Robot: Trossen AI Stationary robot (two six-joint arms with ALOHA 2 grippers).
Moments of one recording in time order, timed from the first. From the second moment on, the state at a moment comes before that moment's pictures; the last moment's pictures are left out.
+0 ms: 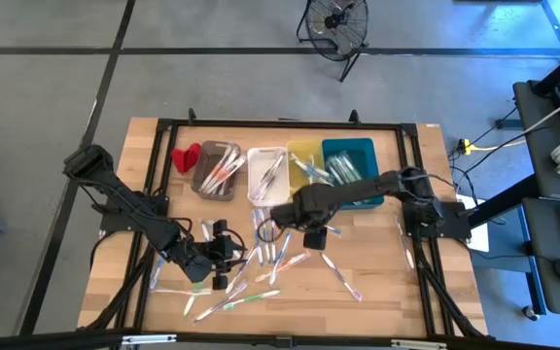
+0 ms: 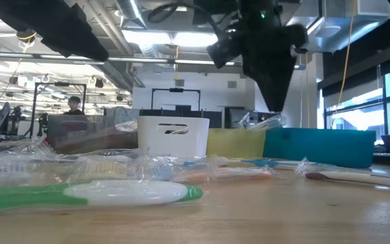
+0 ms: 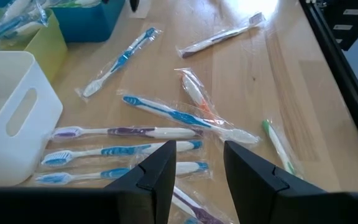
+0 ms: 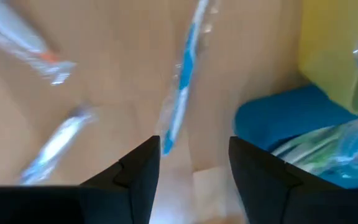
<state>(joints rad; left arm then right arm) -0.67 1.39 0.74 -0.08 -0.64 -0.51 0.17 2.10 1.80 -1.48 0.11 0.33</state>
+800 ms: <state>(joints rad) -0.67 1.39 0.74 -0.08 -0.66 -0.53 0.16 2.10 1.58 -1.20 0.06 0.25</state>
